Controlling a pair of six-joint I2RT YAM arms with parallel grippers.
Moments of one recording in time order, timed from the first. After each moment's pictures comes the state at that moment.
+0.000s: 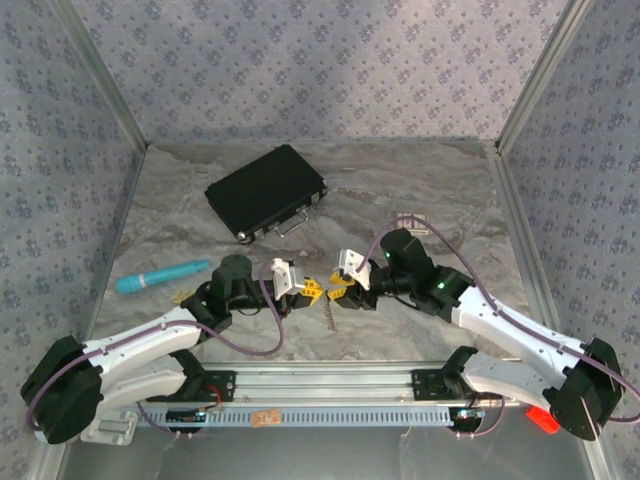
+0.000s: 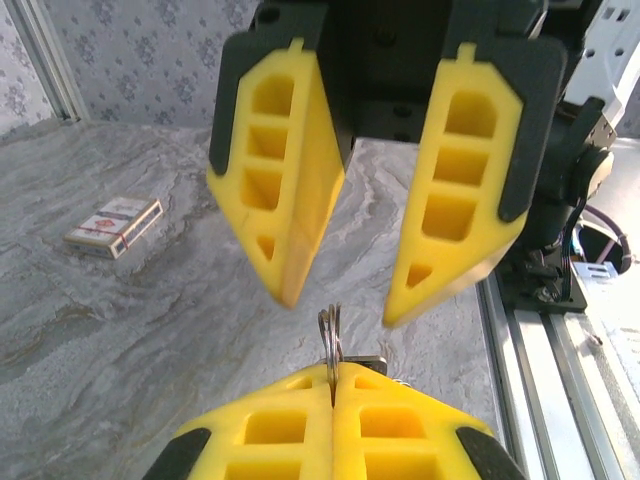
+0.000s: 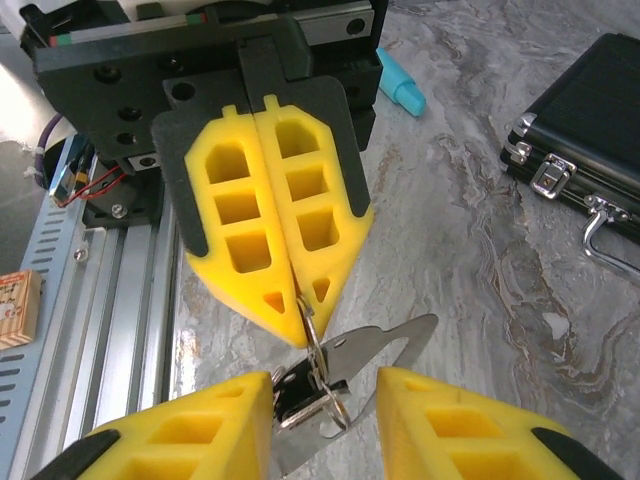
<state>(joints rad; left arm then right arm) -0.82 0.99 0.40 0.37 0.59 0.12 0.78 1.02 0.74 -0.29 -0.56 -0.35</state>
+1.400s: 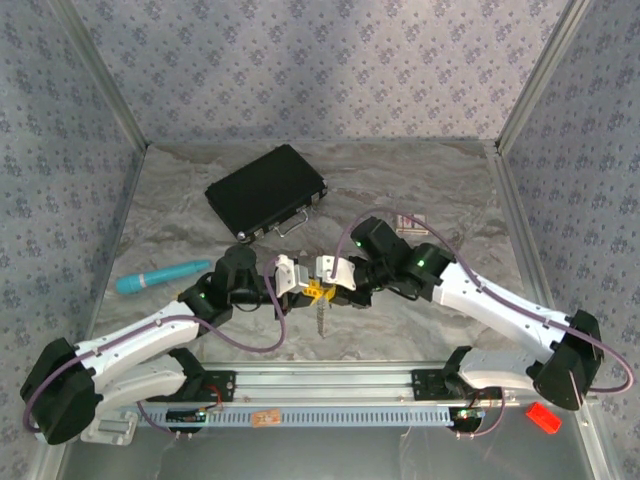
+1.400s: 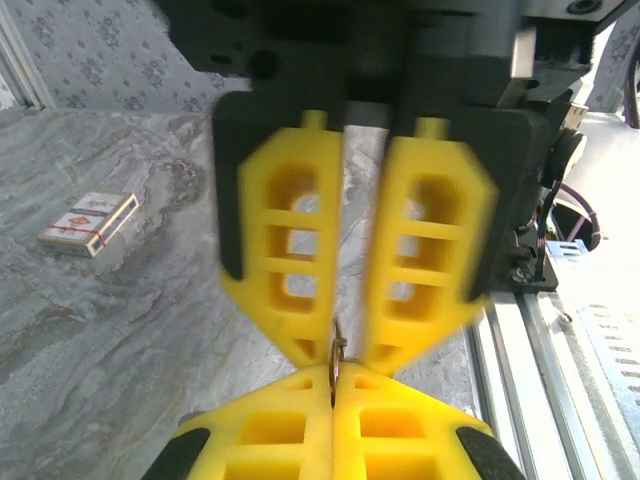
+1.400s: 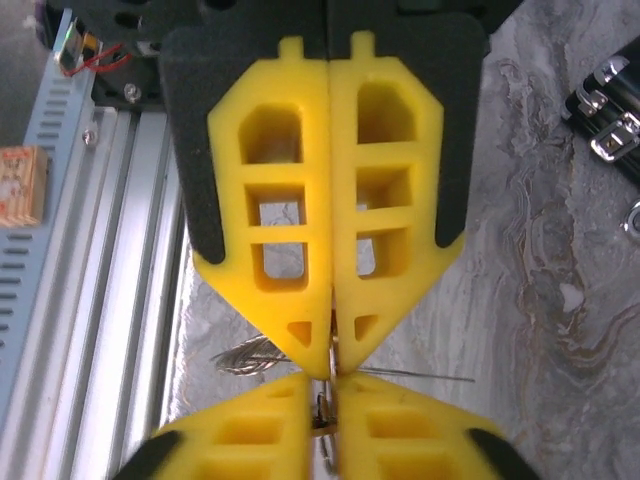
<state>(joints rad) -0.82 0.99 0.51 0.15 0.63 0.20 0.87 1.19 1.02 -0.68 -0.44 -0.57</state>
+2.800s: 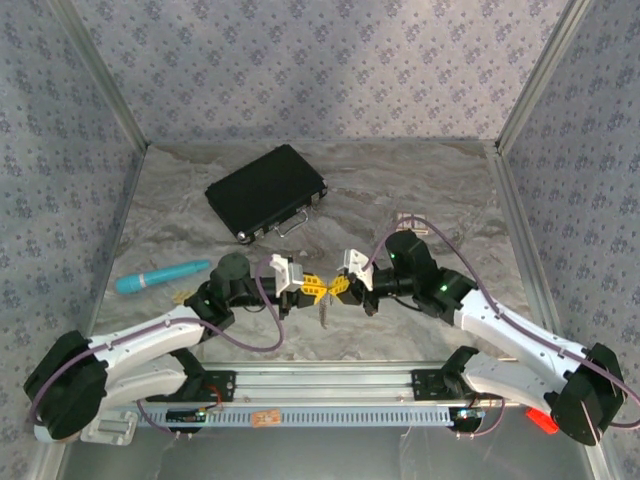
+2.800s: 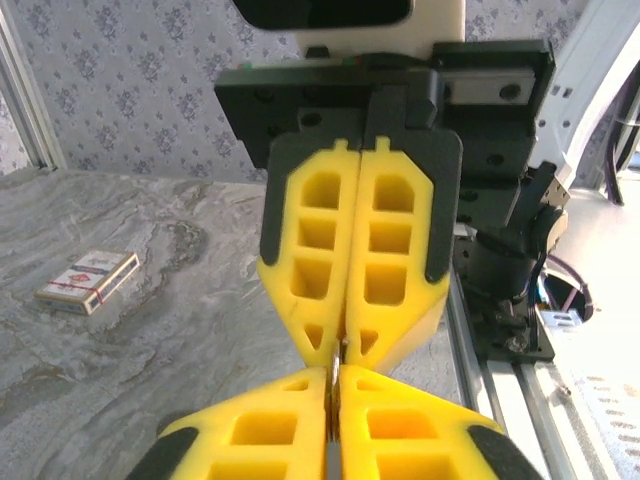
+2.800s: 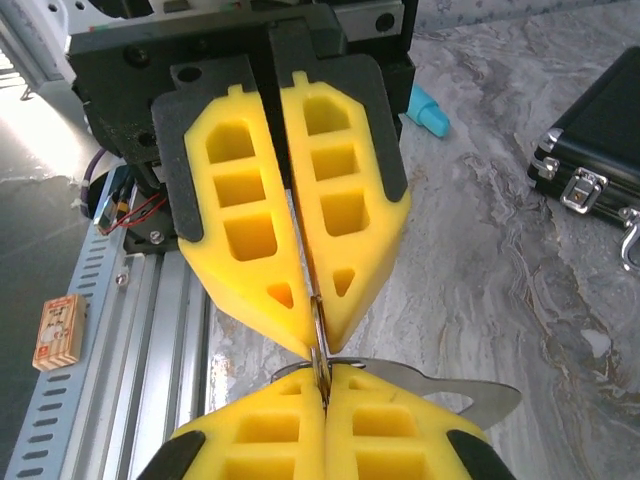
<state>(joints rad) -0.82 1.02 0.40 0.49 0.65 0.05 0.75 0.99 0.71 -0.27 -0.64 -0.31</state>
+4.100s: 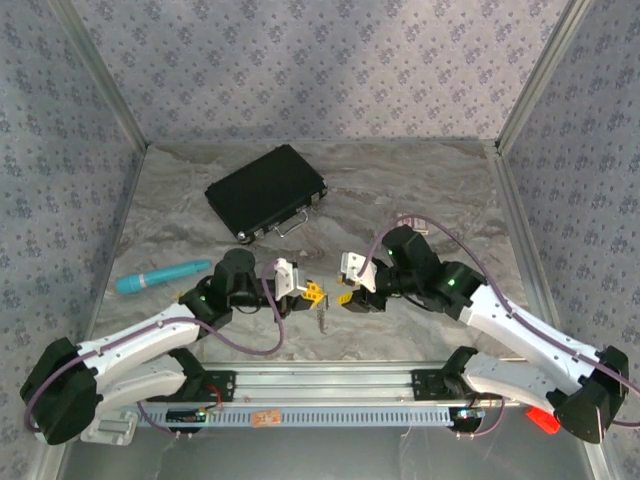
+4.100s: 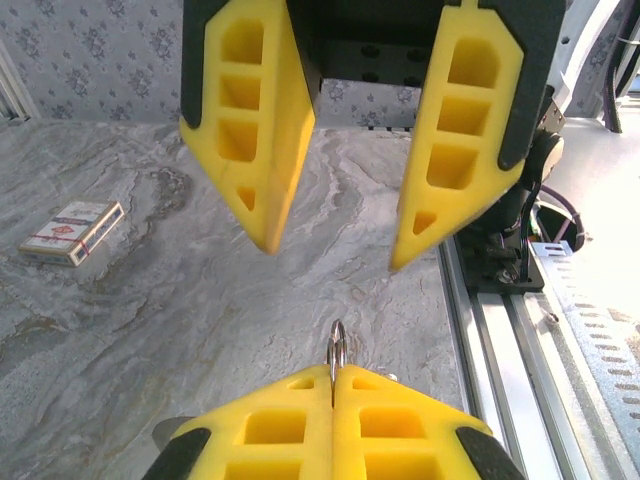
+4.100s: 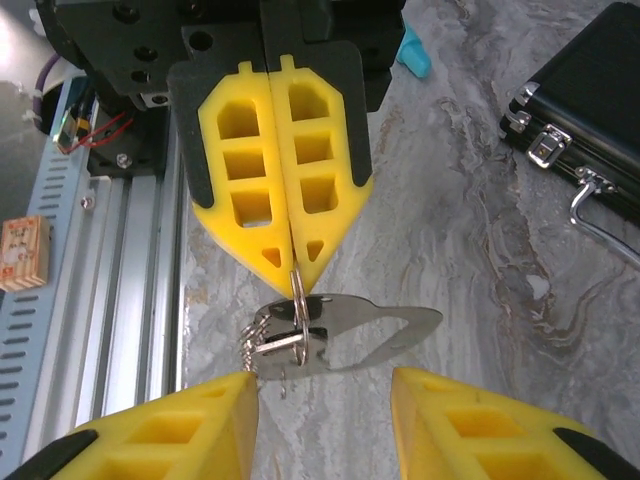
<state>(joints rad) -0.82 0.99 0.47 0.22 0.67 0.19 0.80 0.98 0.85 -0.54 -0.49 -0.44</state>
